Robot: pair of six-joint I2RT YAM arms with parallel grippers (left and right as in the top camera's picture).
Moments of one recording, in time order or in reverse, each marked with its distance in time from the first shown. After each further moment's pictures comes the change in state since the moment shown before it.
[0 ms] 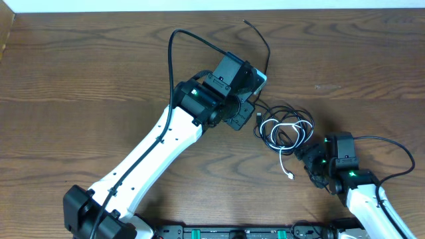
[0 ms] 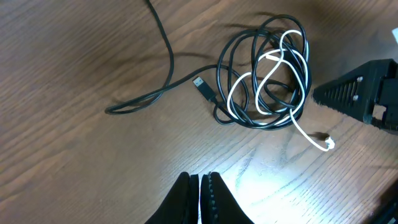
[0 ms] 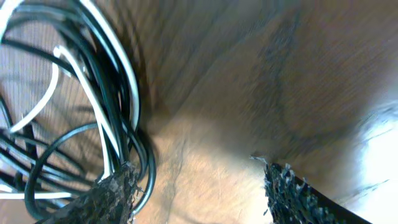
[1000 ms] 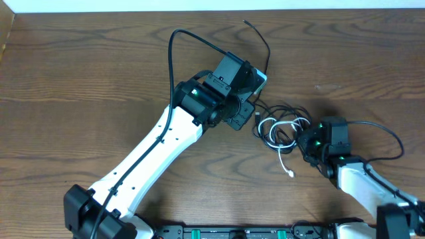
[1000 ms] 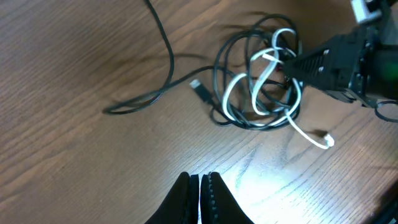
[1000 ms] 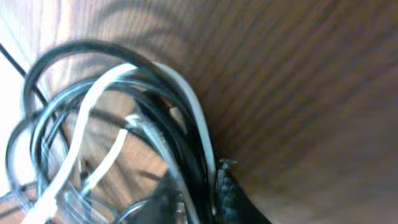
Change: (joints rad) left arm 0.000 0.005 0.000 0.002 0.000 0.000; right arm 0.000 0.320 0.034 0.433 -0.021 0.042
